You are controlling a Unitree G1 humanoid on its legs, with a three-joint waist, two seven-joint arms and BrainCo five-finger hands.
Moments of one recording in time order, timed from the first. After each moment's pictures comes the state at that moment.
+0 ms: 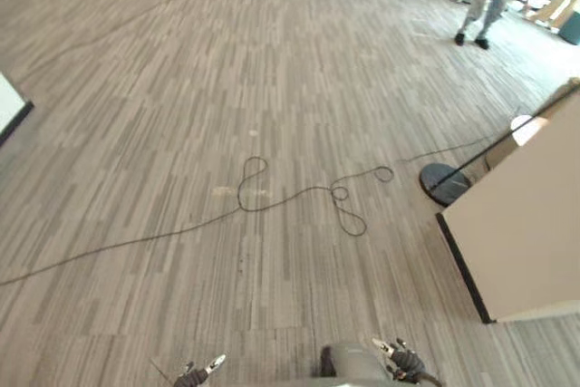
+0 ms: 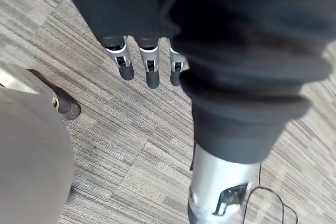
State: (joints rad) left arm 0.07 0.06 0.51 1.16 -0.08 -0.07 -0.02; right arm 0.08 0.01 -0.27 1.05 0.28 -0.13 0.04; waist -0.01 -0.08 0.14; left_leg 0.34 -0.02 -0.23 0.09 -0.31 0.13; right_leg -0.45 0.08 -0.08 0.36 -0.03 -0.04
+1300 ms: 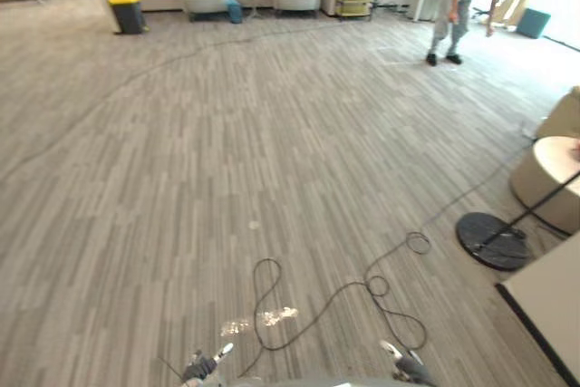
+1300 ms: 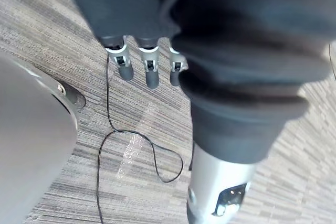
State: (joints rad) left arm 0.10 -0.05 0.49 1.11 -0.22 -0.13 0.00; right arm 0.13 -0.01 -0.38 1.11 0.35 -0.13 -0.02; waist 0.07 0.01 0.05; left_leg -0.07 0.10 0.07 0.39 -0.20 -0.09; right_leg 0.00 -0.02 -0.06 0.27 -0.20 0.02
